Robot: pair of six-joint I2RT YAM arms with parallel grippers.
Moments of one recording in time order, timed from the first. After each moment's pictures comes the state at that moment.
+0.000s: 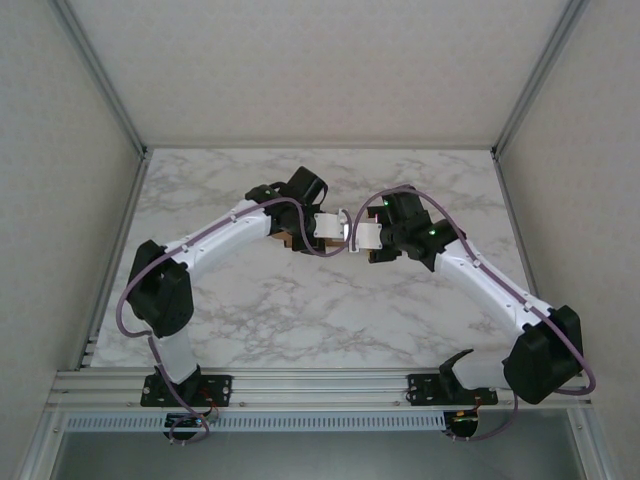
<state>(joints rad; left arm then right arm) -0.66 1.81 1.56 -0.82 0.19 0.90 0.56 1.32 1.09 -0.62 -0.03 -1.22</state>
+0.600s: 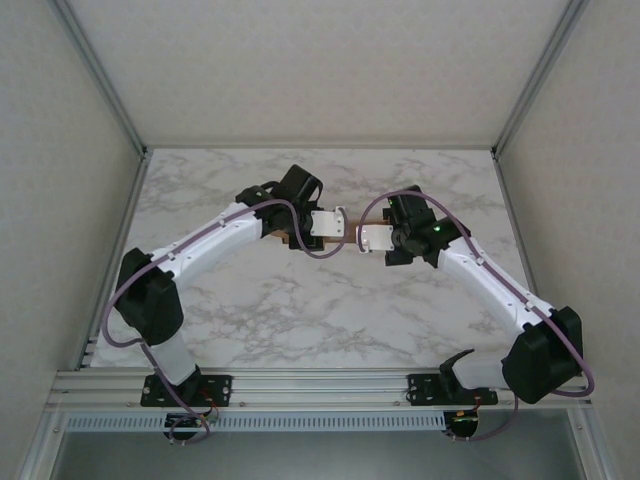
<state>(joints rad) -0.66 1.72 1.53 -0.79 0.18 0.91 0.52 1.32 1.10 -0.72 0.12 -1.26</state>
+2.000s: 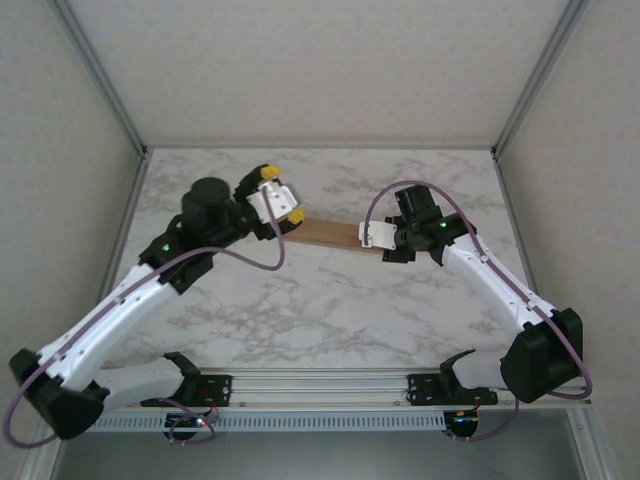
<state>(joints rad) -0.61 1.07 1.14 -0.26 0.06 0.59 0.47 1.32 1.12 -0.80 -0.08 -1.12</state>
